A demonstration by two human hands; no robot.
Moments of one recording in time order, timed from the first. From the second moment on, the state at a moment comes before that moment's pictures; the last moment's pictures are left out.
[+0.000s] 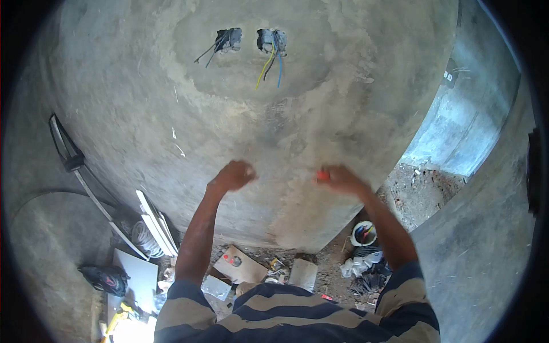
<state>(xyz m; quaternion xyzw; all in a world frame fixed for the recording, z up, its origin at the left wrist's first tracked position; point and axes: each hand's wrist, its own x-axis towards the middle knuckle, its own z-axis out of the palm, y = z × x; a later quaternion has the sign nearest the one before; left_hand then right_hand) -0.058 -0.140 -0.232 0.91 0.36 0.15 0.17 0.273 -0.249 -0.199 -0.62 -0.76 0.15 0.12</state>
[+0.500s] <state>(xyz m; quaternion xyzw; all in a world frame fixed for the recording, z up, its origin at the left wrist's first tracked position) -0.034 -0.191 -0.065 0.72 0.32 0.62 0.04 0.325 -0.796 -0.698 -0.84 0.15 0.48 0.20</state>
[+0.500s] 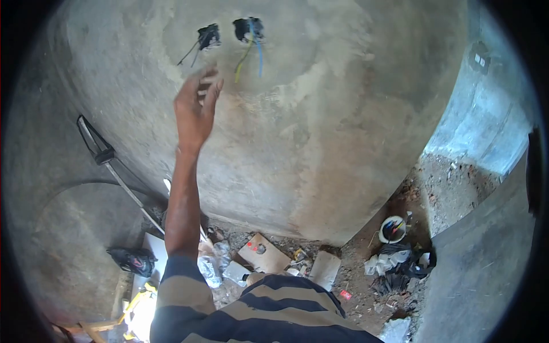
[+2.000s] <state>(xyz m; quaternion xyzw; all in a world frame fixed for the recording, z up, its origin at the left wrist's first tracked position) 0.046 -0.085 0.056 0.76 -0.04 0.61 0.22 0.196 -0.278 -0.020 -0.62 -0.55 -0.10 0.55</state>
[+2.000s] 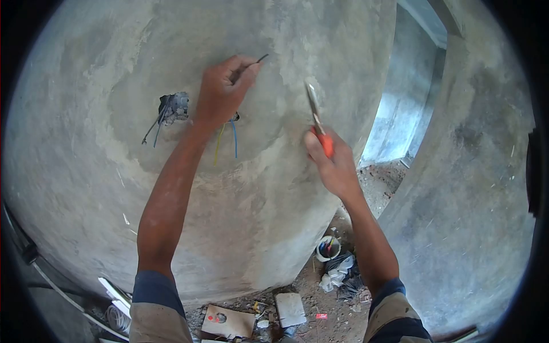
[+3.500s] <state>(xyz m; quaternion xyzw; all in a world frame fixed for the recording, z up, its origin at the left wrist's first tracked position) 0.042 -0.086 0.056 0.78 -0.04 0.59 0.21 0.166 -0.227 0.045 -0.66 -0.59 -0.15 0.44</state>
